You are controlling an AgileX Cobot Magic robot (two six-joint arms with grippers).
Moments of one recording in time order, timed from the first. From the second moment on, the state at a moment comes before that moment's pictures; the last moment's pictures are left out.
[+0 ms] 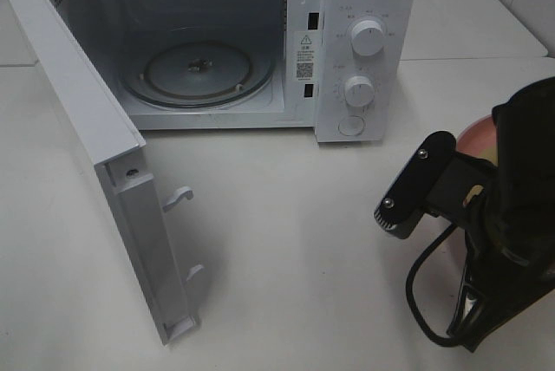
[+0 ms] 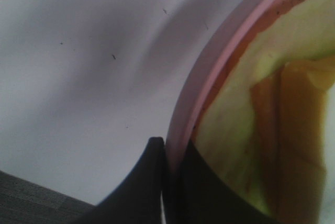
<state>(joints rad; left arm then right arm) 0.02 0.00 -0.50 -0.16 1.03 0.09 0.95 1.45 -0.64 -0.57 0.96 0.53</state>
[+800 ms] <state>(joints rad) 0.02 0.00 -0.50 -0.16 1.03 0.09 1.22 1.45 -0.64 -0.57 1.00 0.45</state>
